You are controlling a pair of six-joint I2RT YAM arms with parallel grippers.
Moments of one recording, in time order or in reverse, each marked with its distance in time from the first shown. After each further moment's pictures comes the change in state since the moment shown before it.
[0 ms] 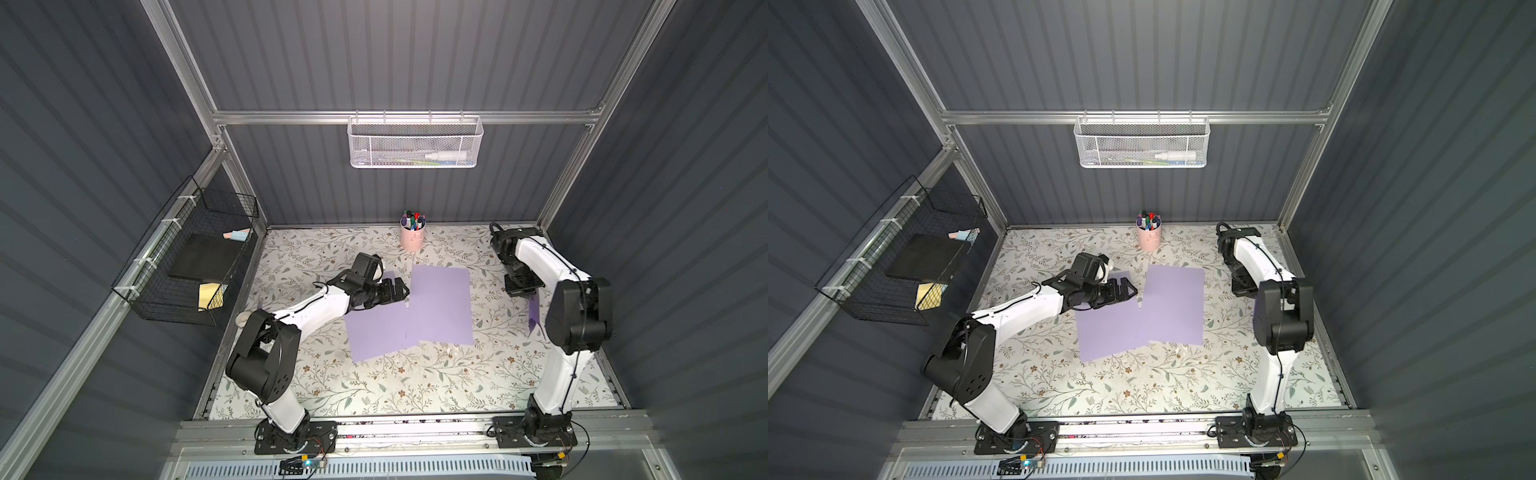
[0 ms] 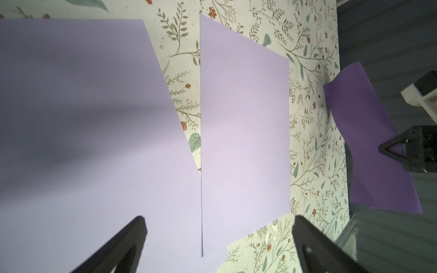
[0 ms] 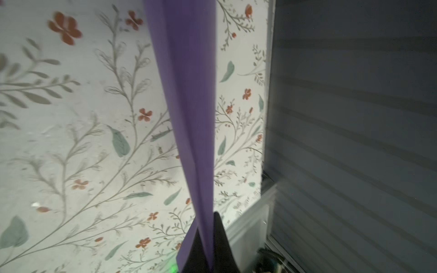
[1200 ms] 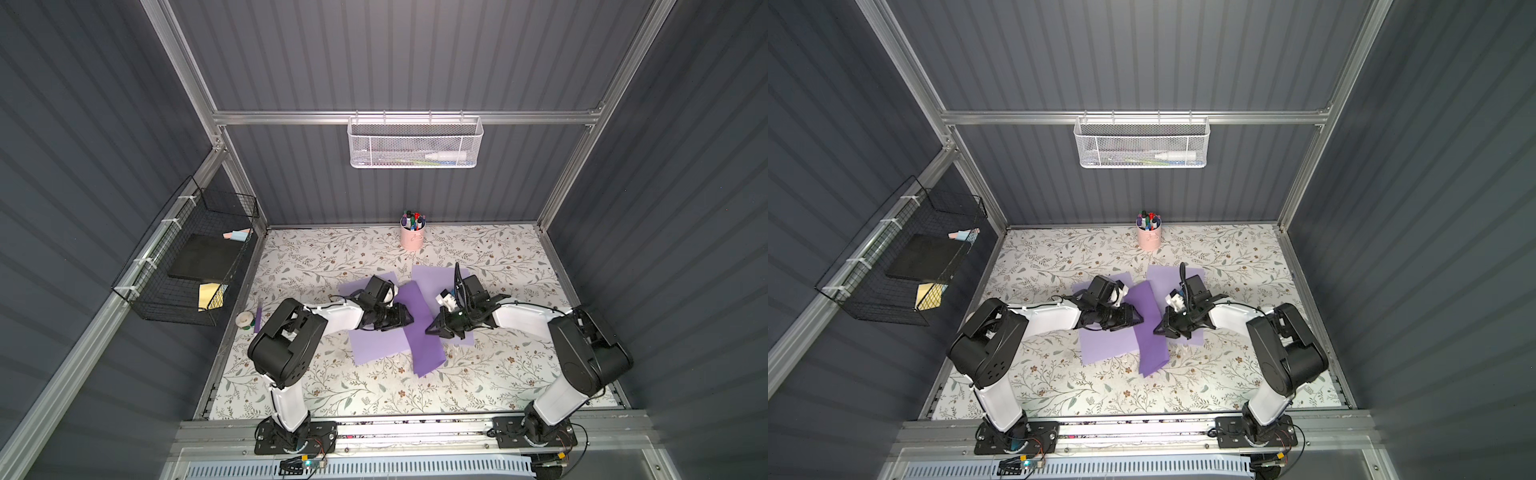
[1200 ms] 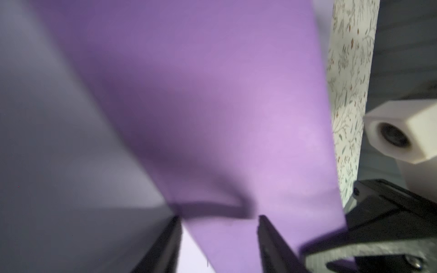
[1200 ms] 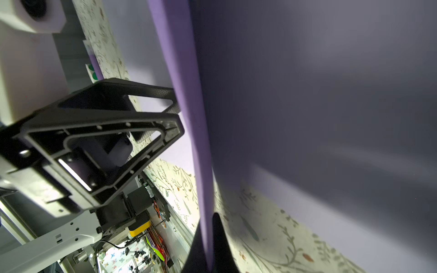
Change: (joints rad) left arm -0.071 0.130 -0.089 0.116 0.056 -0.044; right arm 0.285 -0.417 -0.866 1.205 -1.343 0.319
